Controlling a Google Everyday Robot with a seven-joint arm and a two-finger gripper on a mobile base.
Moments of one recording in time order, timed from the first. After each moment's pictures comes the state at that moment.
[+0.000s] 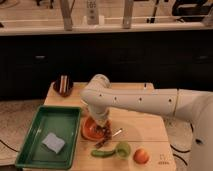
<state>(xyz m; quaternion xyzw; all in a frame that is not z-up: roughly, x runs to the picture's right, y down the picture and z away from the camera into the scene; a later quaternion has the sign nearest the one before) -0.020 0.179 0.729 -0.32 -0.16 -0.44 0.82</state>
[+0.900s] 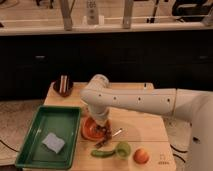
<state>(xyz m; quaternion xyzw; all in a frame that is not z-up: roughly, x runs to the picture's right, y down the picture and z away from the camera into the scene) -0.020 0.180 0.734 -0.32 -0.16 -0.45 0.82</state>
